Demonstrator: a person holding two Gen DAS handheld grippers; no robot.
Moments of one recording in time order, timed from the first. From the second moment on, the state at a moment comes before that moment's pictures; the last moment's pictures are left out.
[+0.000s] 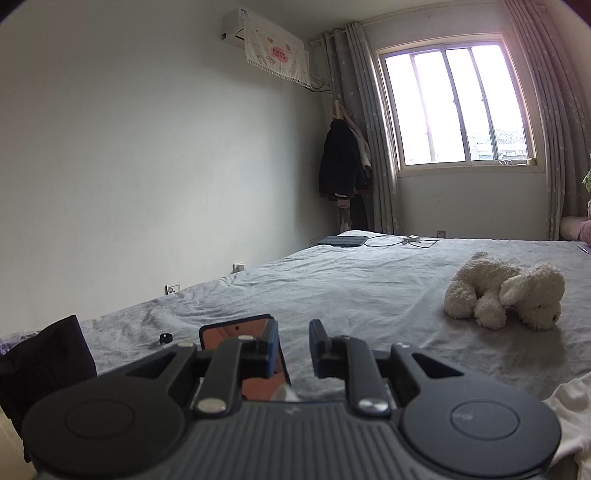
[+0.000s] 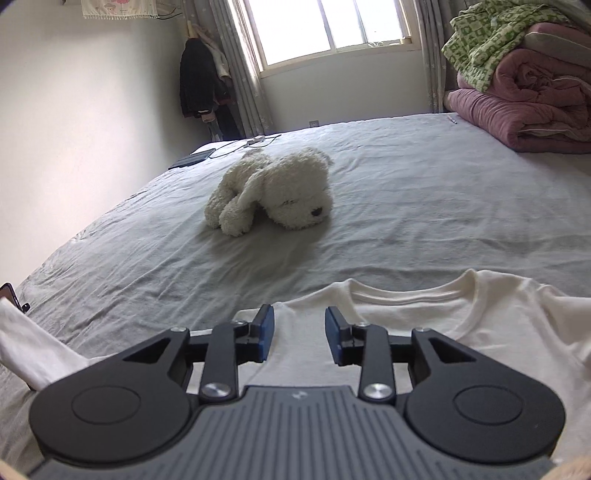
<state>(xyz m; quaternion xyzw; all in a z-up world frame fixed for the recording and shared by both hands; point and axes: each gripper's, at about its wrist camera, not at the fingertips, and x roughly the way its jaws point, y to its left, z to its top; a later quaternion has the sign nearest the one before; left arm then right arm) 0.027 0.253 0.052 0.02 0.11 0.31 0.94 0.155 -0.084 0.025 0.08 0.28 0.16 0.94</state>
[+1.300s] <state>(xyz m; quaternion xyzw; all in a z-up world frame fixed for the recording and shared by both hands) 0.098 -0.017 -0.006 0.05 0.29 -0.07 0.95 0.021 -0.420 -0.035 0.12 0.42 -0.13 0.89</state>
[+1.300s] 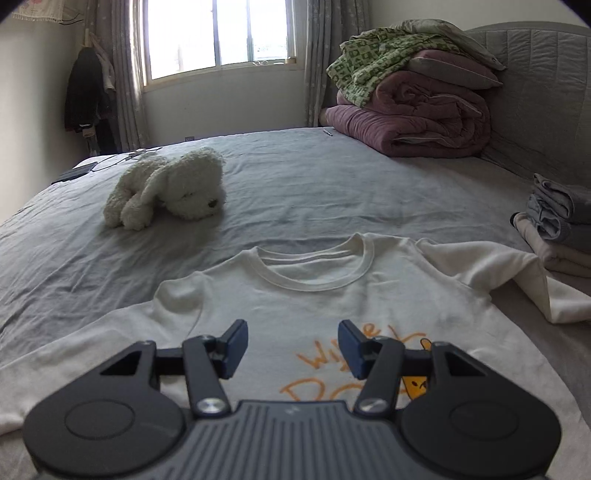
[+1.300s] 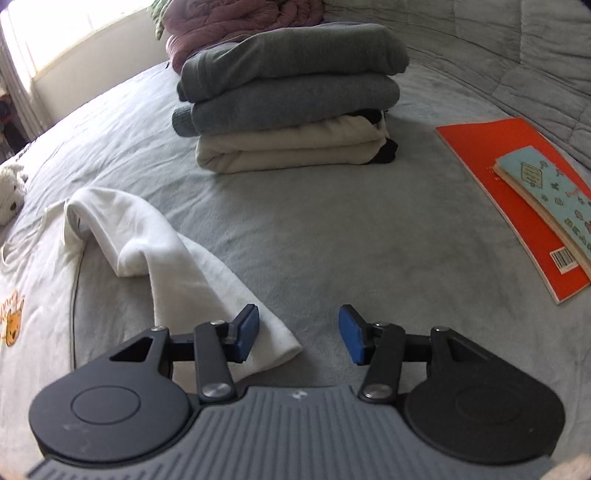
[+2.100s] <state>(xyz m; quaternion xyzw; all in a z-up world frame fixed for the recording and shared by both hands) 0.201 -0.196 -0.055 0.01 0.33 -0.20 0.92 0.080 -0.462 0.038 -0.14 0.32 -0.23 0.91</state>
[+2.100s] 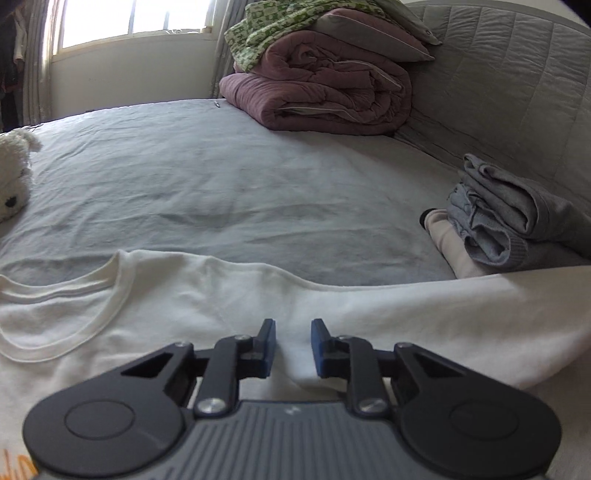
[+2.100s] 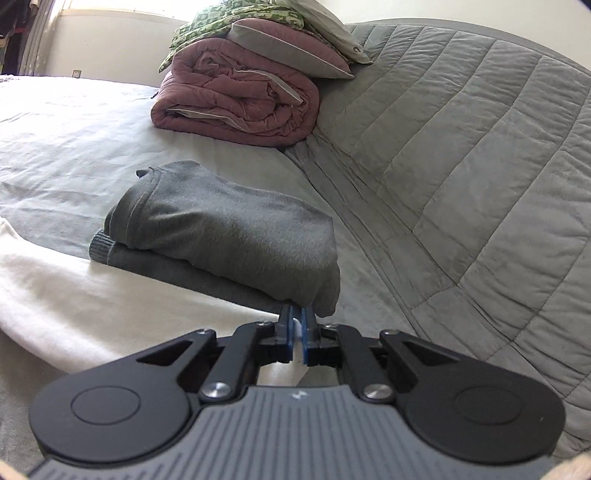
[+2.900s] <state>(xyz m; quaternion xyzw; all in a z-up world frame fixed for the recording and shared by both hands) 0.190 -0.105 -0.034 0.03 0.28 -0.16 0.95 0.100 -0.449 -0.005 -0.05 0.36 -0.18 0.91</state>
